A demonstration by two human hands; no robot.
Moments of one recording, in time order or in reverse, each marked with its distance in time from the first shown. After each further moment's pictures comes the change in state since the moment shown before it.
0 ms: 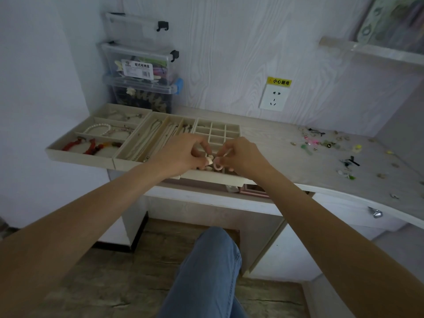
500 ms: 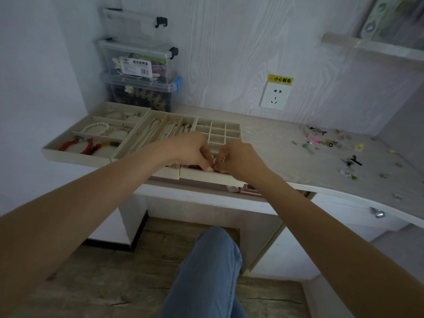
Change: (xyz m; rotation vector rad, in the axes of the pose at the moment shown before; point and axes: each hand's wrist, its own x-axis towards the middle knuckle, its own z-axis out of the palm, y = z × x) left_hand 0.026 0.018 -0.008 0.189 -0.360 -0.115; right_hand 0.001 -0.005 0.006 -0.235 -0.048 -0.026
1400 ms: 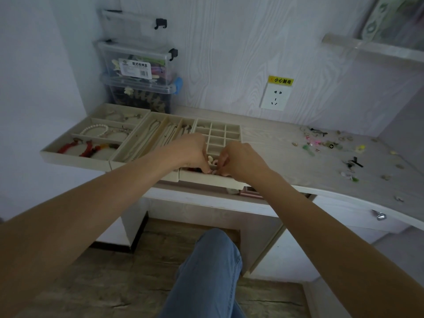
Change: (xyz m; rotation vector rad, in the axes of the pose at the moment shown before) left_hand 0.007 0.010 0.006 0.080 0.076 -0.188; right_hand 0.015 0.005 0.003 -0.023 -0.053 0.090
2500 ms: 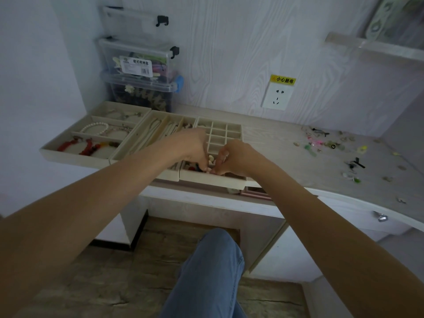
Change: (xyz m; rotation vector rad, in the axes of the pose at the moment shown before) left_hand 0.007 -0.001 -0.010 0.054 -0.036 -0.003; right_hand -0.004 -0.010 -0.012 -0.041 -0.155 -0.052
